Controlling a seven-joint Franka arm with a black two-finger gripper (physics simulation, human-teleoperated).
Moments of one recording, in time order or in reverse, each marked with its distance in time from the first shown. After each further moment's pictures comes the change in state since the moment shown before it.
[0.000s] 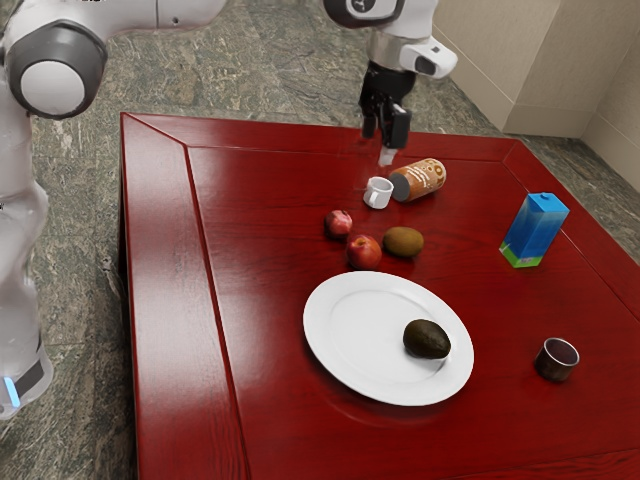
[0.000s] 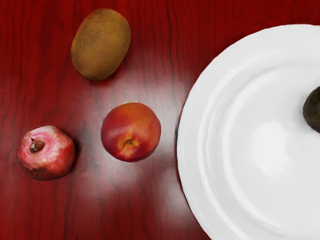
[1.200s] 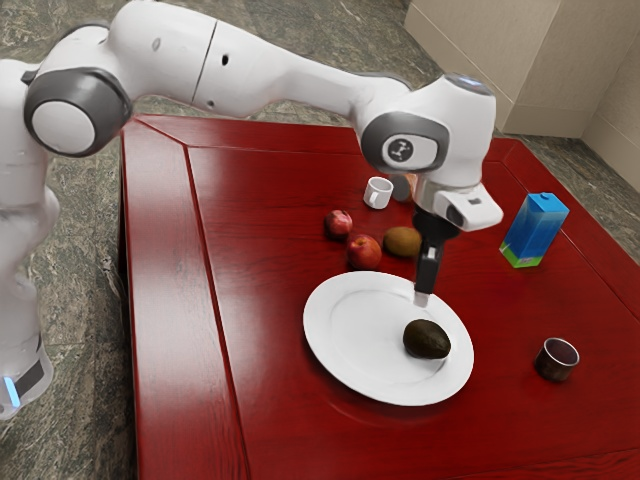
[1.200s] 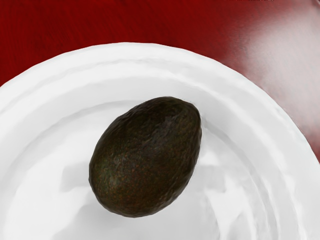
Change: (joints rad) arm -0.476 0.220 0.262 0.052 -0.163 0.291 0.319
